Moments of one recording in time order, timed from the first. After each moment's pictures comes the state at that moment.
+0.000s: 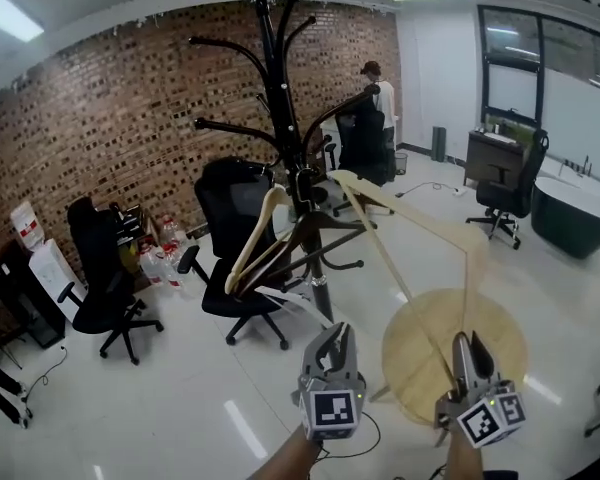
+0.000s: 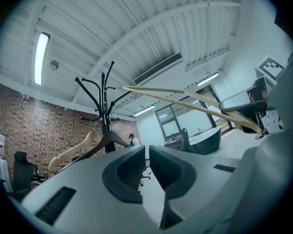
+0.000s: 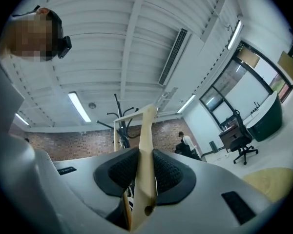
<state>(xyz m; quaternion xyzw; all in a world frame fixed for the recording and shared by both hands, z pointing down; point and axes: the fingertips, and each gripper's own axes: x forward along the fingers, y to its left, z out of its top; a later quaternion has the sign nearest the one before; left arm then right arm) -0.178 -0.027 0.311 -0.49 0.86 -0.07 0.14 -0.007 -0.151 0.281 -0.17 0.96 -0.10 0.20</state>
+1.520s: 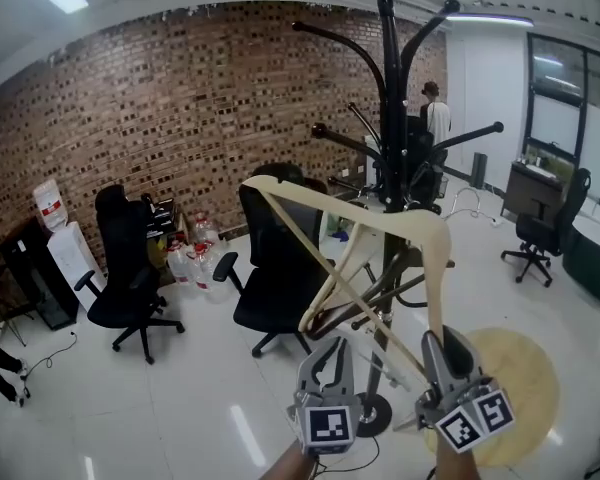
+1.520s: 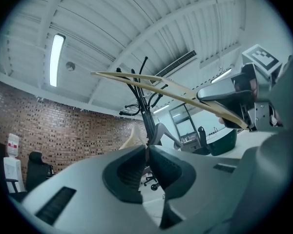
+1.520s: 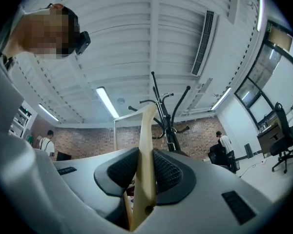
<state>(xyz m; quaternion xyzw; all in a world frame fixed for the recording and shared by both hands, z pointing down) -0.439 0.060 0.285 -0.42 0.89 -0.05 0.14 -0.334 -0.038 0.207 -0.01 0.98 -0.04 0.21</state>
